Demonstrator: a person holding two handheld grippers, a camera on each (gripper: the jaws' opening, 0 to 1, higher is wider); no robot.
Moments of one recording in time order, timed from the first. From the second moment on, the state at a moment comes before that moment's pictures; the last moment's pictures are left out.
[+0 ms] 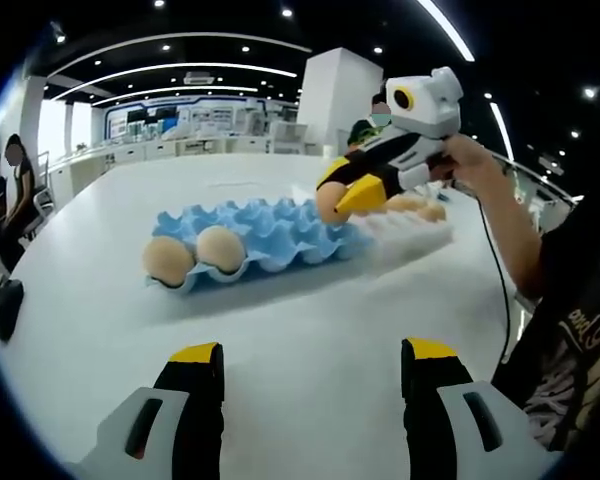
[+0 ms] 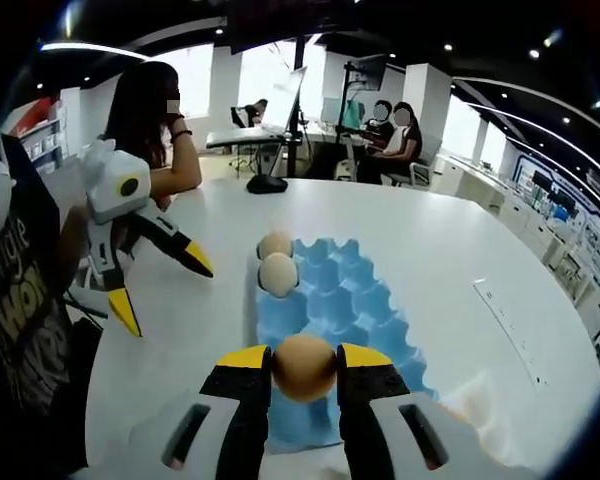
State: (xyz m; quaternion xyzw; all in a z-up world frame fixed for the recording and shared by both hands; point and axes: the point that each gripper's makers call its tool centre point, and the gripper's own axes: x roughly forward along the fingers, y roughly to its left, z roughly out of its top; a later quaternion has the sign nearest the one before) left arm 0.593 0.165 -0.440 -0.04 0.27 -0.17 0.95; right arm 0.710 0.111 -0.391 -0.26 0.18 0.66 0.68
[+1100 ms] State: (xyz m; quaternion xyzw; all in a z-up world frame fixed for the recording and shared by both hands) left arm 0.591 0.173 -0.446 -0.05 0.27 -0.16 0.95; right arm 0.692 0.154 -0.394 -0.26 0.17 0.70 0.65
